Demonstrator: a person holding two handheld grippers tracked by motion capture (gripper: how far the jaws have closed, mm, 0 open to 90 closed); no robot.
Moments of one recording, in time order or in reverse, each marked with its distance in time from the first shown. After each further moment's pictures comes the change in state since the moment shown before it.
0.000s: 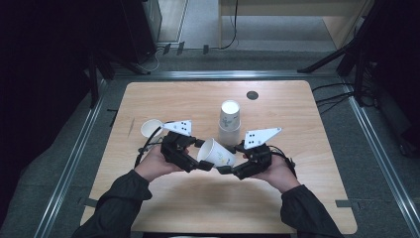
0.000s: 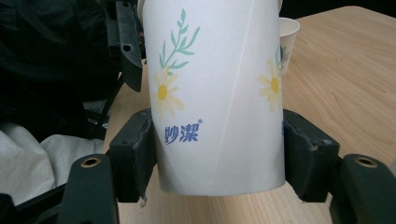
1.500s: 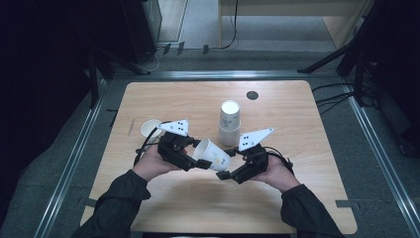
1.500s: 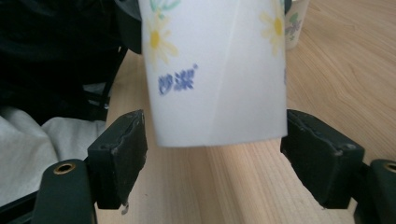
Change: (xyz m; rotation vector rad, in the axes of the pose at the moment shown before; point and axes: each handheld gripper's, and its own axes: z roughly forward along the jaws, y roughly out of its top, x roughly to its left) left arm -0.001 -0.002 -0.010 -0.010 0.023 0.017; right arm -0.001 -0.004 0.010 0.099 0.013 0.037
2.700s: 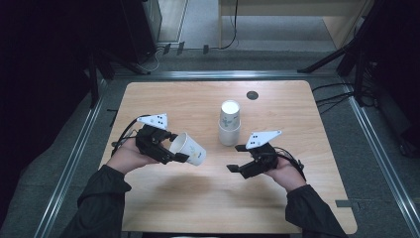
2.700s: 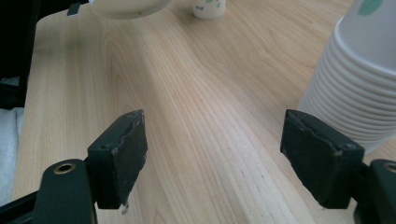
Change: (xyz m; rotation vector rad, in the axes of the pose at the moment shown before) left arm 0.017 -0.014 -0.053 0.116 0.115 -0.024; right arm -0.015 -0.021 -0.014 0.054 -0.246 0.024
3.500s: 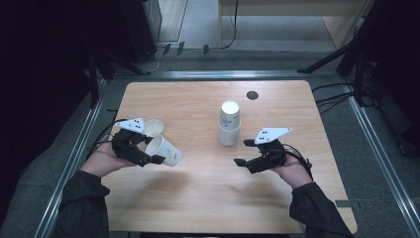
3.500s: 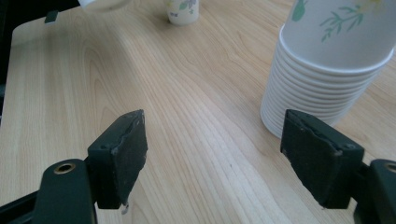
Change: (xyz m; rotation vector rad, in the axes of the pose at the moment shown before) left arm 0.012 -0.043 -0.042 0.092 0.139 -0.056; right arm -0.011 -0.002 -0.019 -0.023 -0.070 0.019
